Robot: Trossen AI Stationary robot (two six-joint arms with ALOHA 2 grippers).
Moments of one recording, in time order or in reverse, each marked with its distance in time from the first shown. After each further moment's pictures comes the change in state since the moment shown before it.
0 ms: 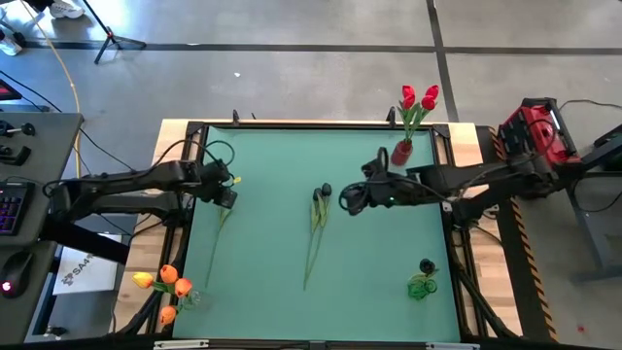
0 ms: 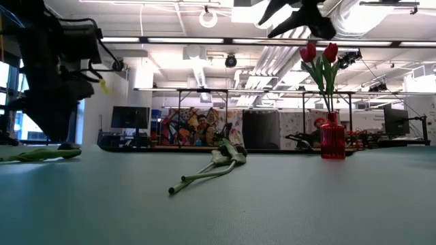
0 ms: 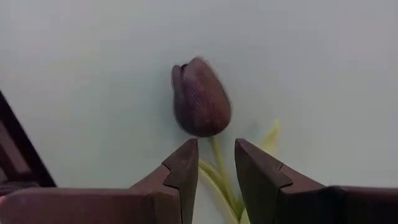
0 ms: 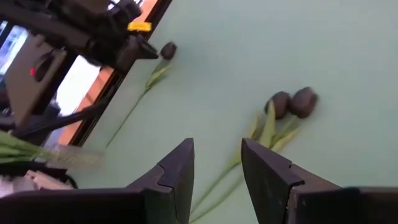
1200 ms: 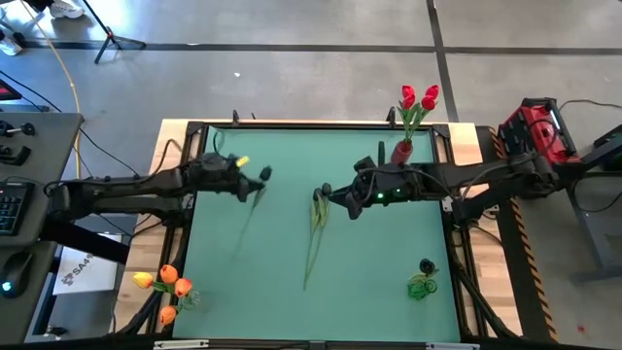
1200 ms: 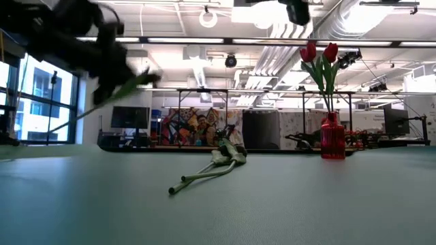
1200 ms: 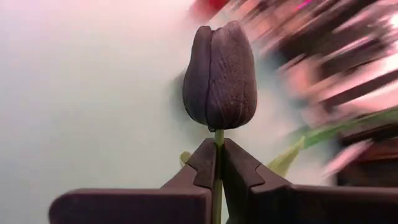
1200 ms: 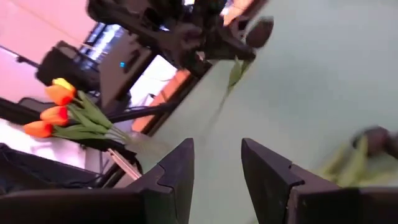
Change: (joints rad) left arm -0.036 -0.041 -0.135 0.955 0.249 0.058; right arm -0.022 -0.002 0.000 0.268 -0.169 -0.168
